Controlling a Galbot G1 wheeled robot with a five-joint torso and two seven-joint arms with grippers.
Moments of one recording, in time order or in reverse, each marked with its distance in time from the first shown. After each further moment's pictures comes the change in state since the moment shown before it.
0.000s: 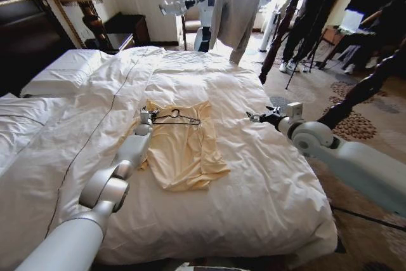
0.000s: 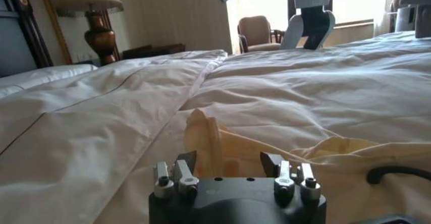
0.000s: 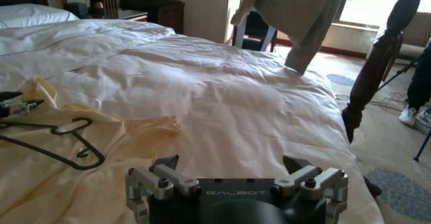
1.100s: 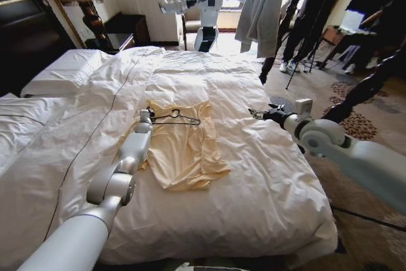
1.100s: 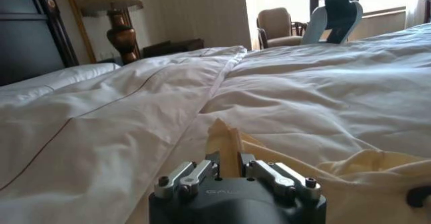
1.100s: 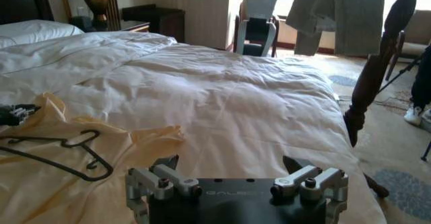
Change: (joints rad) left arm -0.047 -0.050 -0.191 0.049 0.197 0.046 -0.036; right arm 0.015 -0.044 0.002 0.034 0.057 0.026 -0.001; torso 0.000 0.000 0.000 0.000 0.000
